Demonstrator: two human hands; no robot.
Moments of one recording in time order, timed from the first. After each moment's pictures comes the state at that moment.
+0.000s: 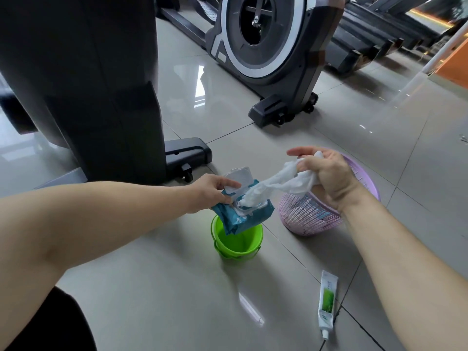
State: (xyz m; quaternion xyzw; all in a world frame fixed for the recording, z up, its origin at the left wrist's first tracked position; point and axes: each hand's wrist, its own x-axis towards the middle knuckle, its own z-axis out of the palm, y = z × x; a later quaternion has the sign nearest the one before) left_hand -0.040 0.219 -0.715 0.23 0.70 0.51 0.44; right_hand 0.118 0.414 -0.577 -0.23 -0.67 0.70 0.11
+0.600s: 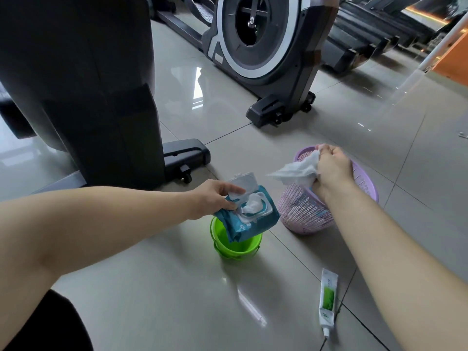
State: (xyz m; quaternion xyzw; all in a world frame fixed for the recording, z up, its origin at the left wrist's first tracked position) left_hand -0.023 0.220 -0.708 0.22 0.68 0.52 0.47; right_hand 0.100 0.424 -0.594 -0.43 -0.57 0.62 0.32
